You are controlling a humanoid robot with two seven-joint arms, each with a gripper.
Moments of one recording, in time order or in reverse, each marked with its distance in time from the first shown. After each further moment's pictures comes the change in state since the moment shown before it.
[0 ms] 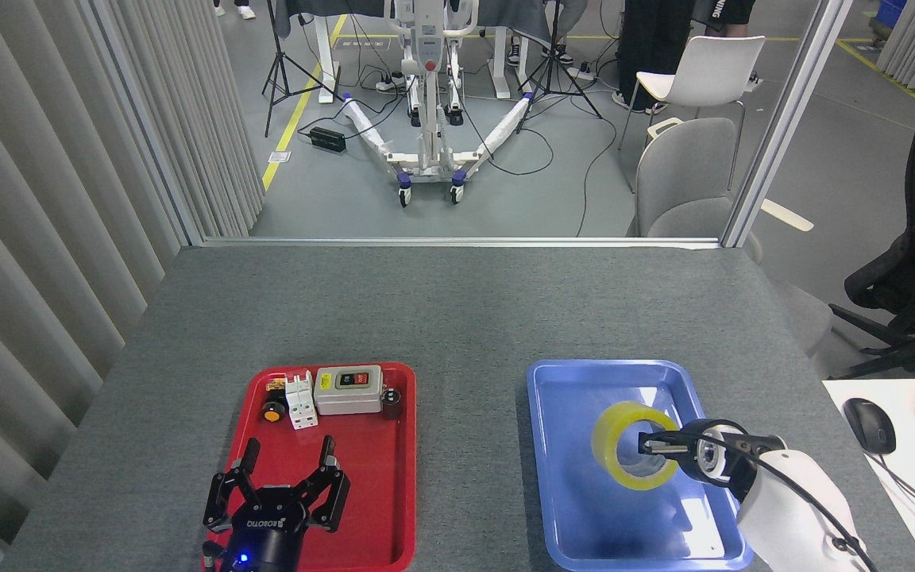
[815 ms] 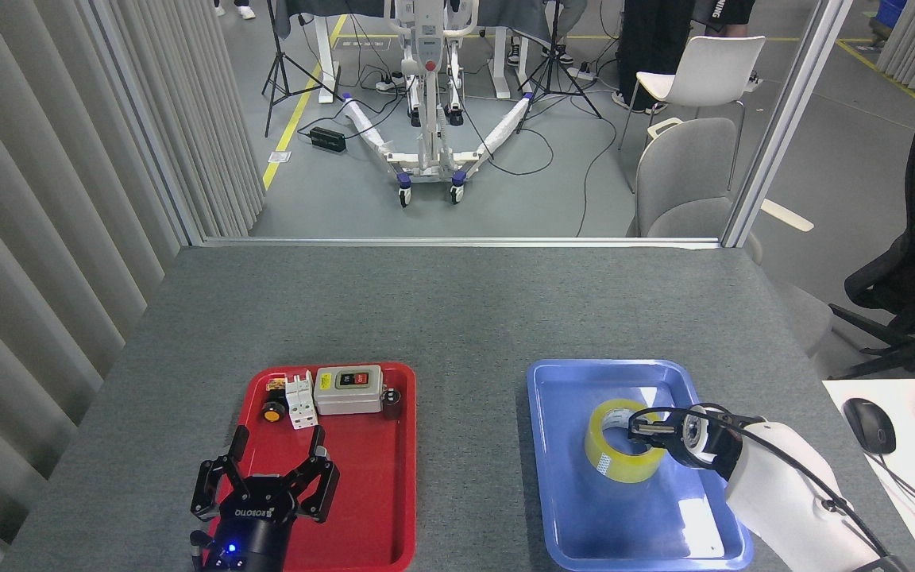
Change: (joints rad) left arm -0.021 0.035 0.001 -0.008 0.000 -0.004 0.008; right arm -0.107 -0.031 0.178 0.065 -0.176 0.116 -0.012
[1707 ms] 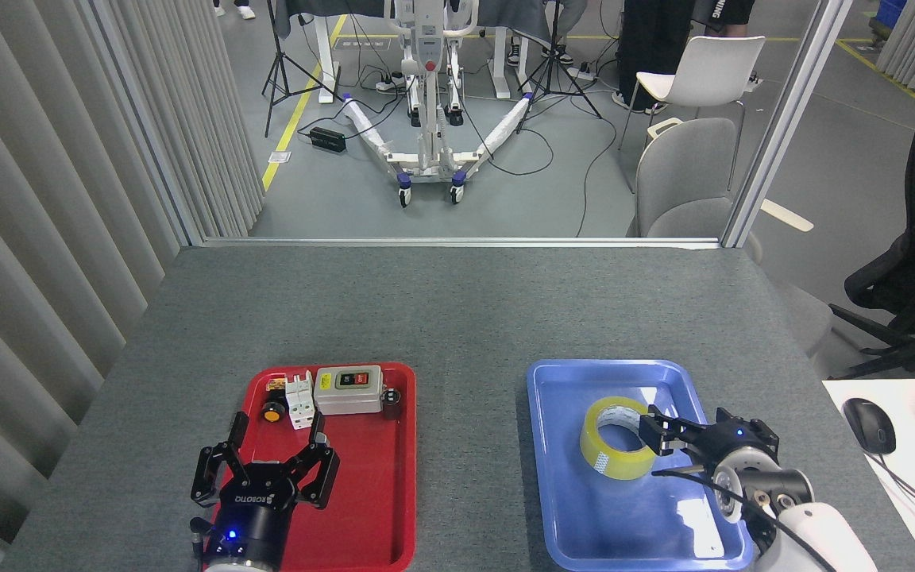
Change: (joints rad) left arm -0.029 0.001 0.001 0.003 0.000 0.001 -0.001; right arm 0.382 0.071 -0.432 -0.439 0.473 -0.162 -0.235
